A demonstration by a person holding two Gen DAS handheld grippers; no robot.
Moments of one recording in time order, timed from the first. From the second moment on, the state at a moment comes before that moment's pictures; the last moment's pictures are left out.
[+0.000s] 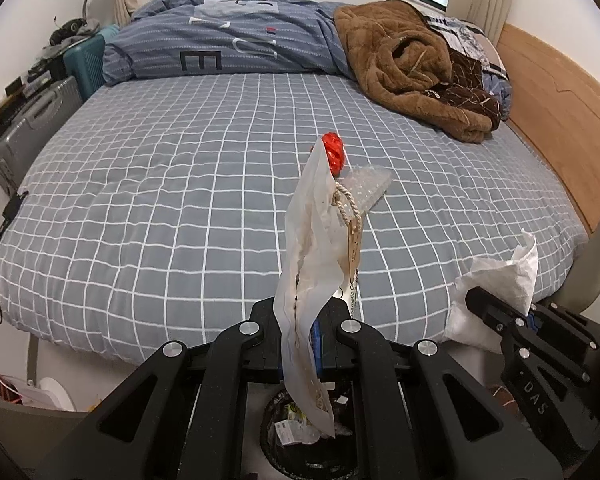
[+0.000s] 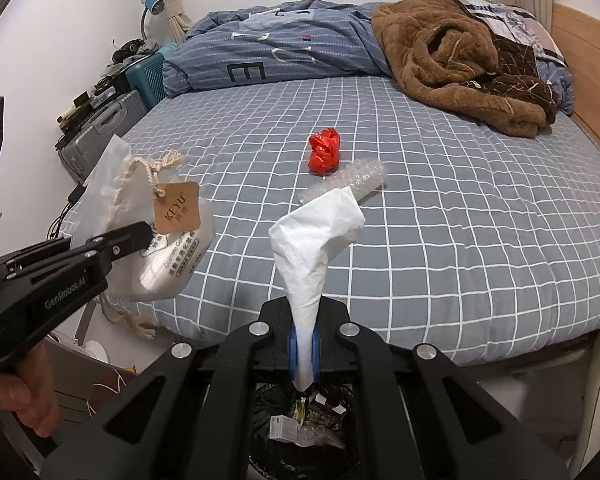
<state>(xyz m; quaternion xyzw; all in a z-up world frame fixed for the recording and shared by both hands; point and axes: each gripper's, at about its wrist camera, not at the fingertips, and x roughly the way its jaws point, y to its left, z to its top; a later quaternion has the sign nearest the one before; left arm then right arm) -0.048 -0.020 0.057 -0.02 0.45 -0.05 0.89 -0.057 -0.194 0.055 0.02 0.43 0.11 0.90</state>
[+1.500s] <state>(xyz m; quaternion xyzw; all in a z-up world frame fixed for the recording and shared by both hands) -0.154 -0.023 -0.052 -0.03 0.51 -0.04 0.86 -0.147 -0.195 -0.046 0.01 0.49 0.10 0.86</state>
